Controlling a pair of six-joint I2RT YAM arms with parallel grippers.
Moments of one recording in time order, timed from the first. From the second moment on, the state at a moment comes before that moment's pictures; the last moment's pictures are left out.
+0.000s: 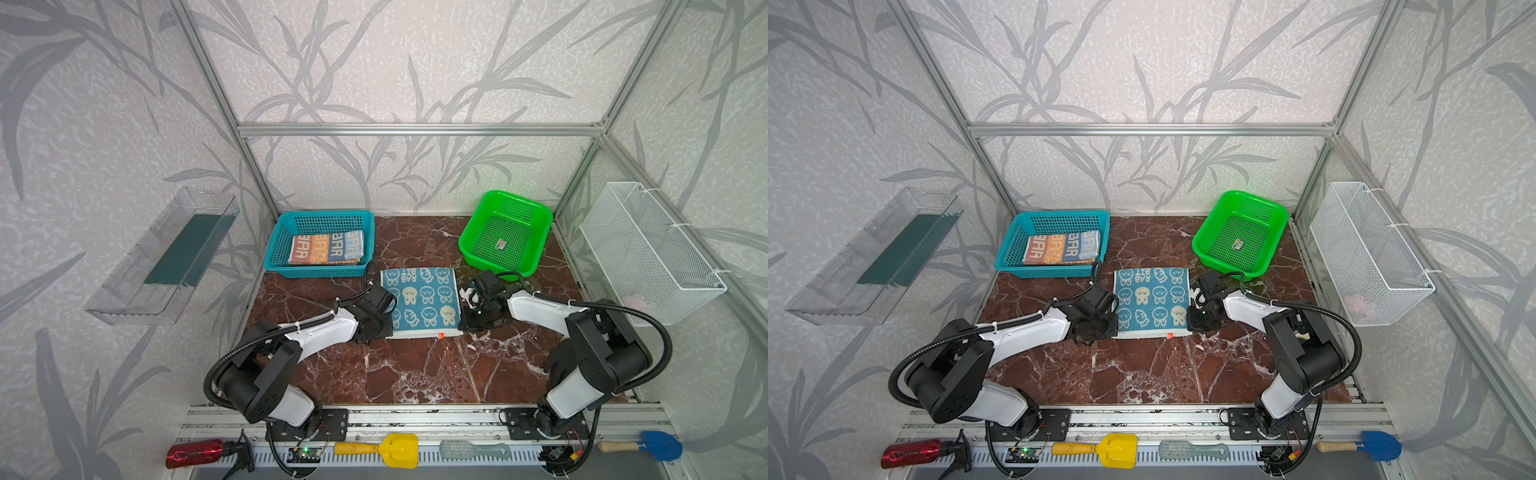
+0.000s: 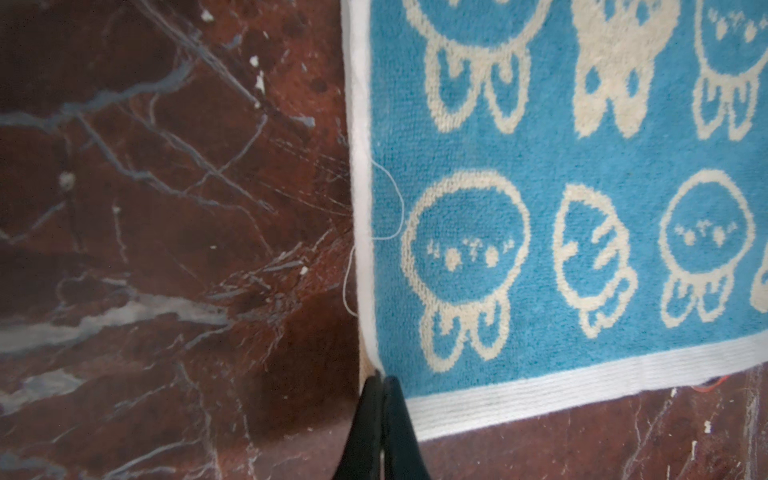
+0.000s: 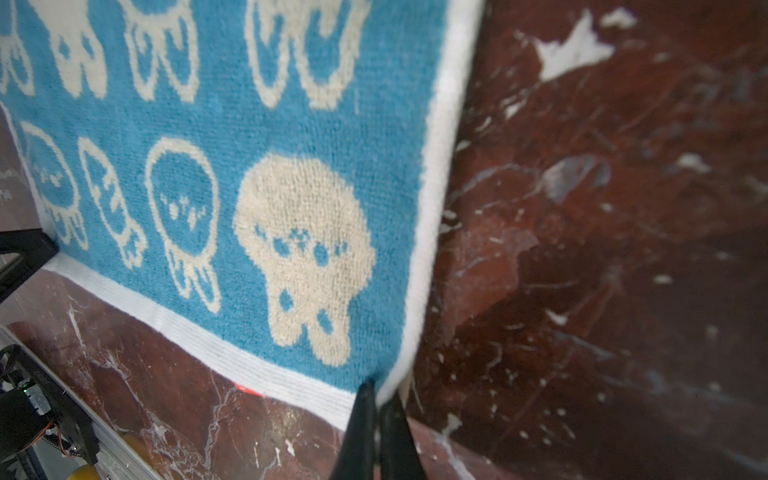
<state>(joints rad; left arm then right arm) -0.63 1.49 0.72 -0.41 -0.02 -0.70 0.44 1.64 0.82 -0.45 -0.36 0.40</state>
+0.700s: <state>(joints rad) -0.63 1.50 0.81 -0.48 -0.07 -0.67 0.44 1.63 0.86 -0.49 -0.33 0.39</state>
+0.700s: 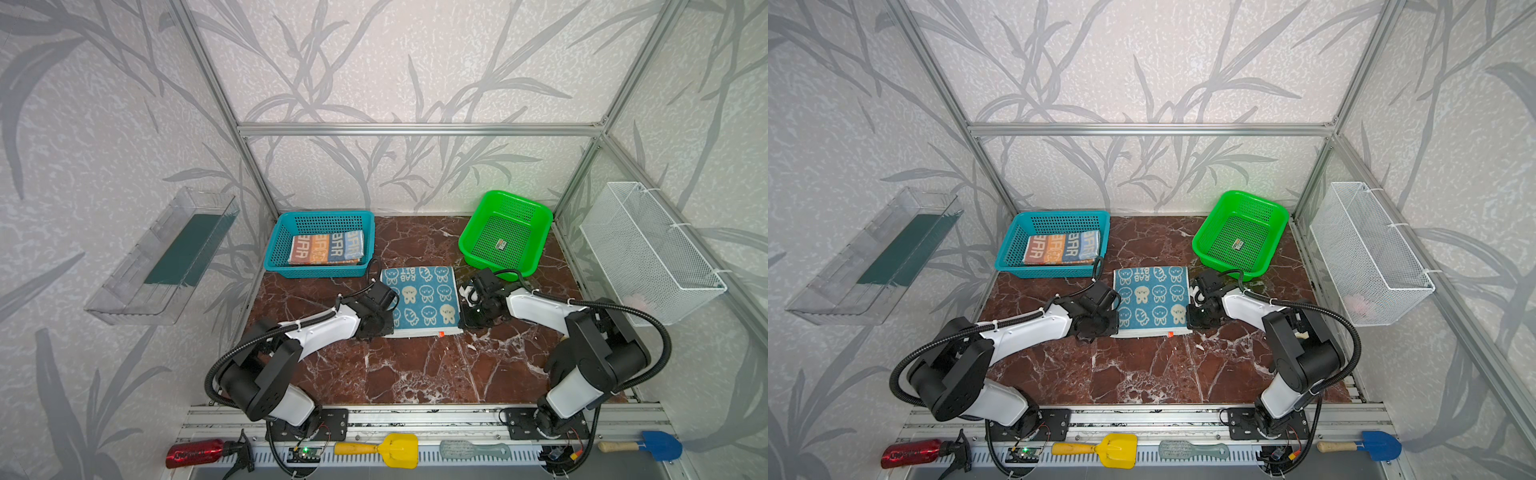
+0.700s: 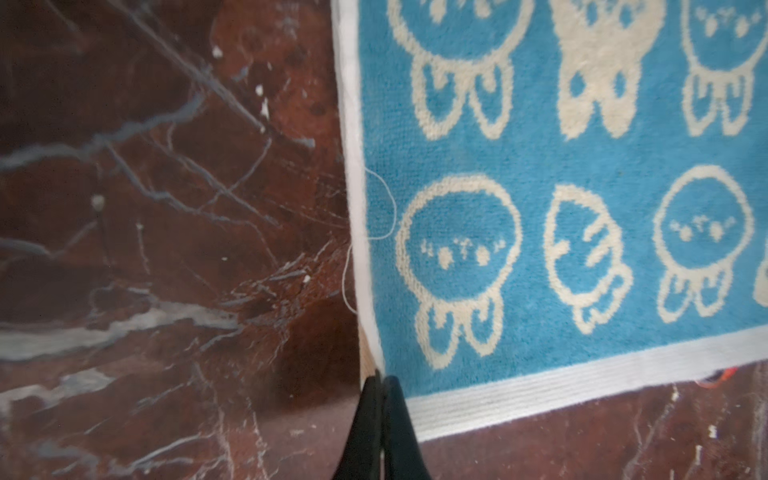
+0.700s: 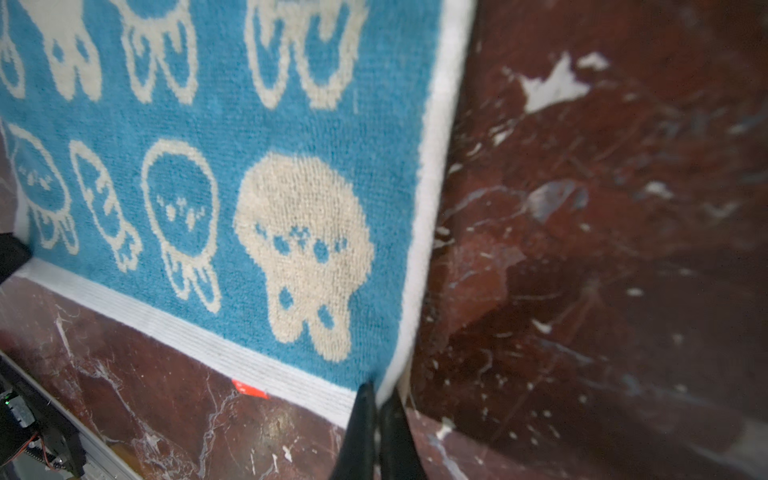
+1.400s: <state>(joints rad) -0.64 1.46 0.71 -0.41 -0.02 -0.70 0.44 1.61 0.82 -0.49 -0.33 0.39</state>
